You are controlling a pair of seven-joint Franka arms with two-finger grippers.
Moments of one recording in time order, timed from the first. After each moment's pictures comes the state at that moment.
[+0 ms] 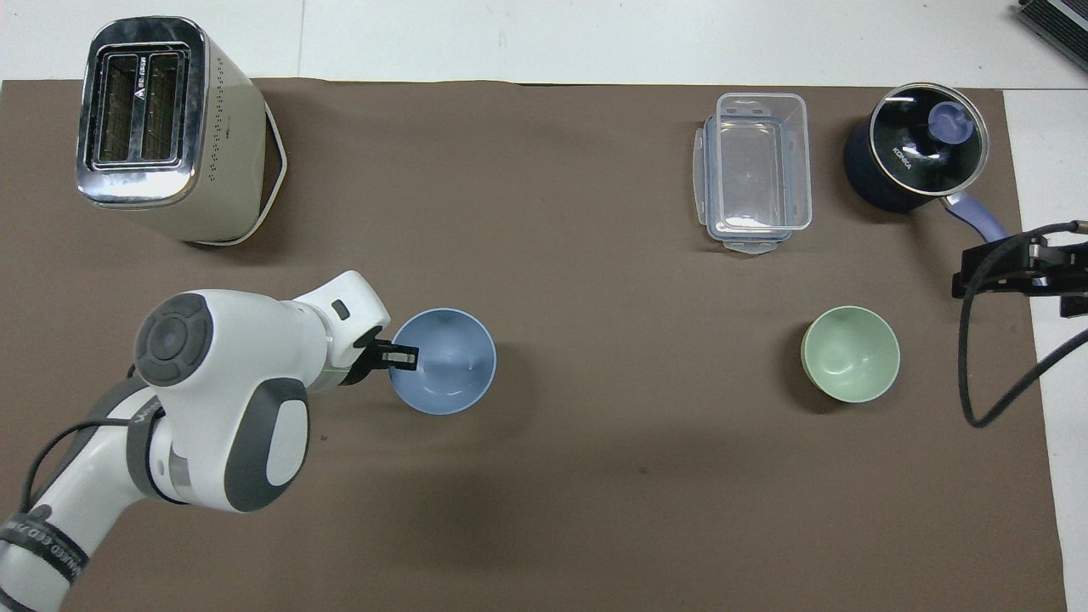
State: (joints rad) left arm -0.40 -0.01 -0.04 -2.25 -0.35 2.37 0.01; right arm -0.14 -0.02 0.15 -1.48 -0.01 1.45 0.21
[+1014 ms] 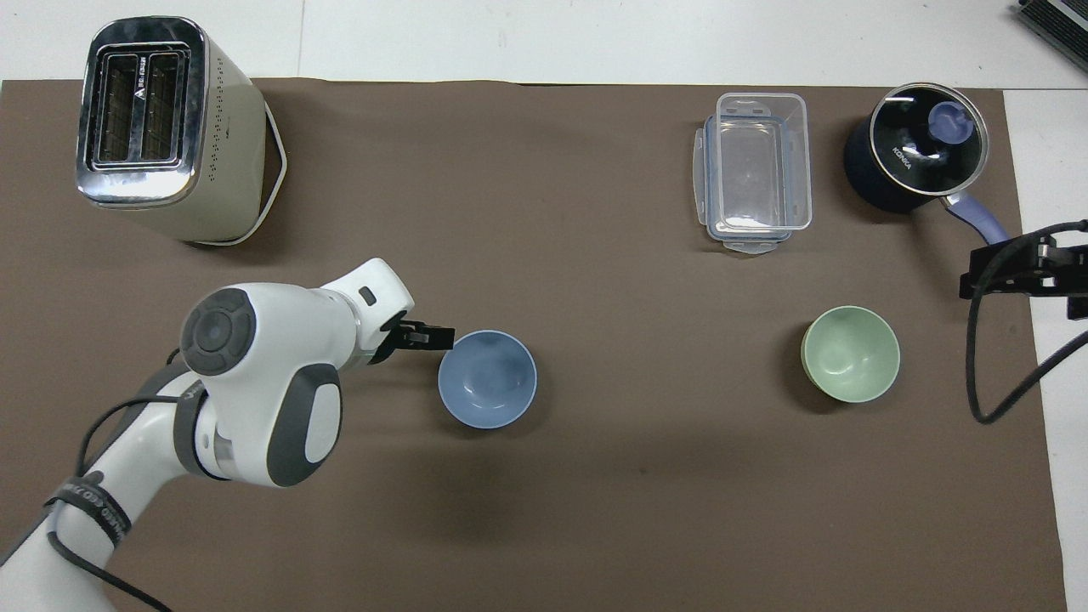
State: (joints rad) left arm -0.40 0.09 -0.01 -2.18 -0.35 2.44 0.01; right arm -0.16 -0.02 0.15 -1.49 -0.01 1.45 0.21
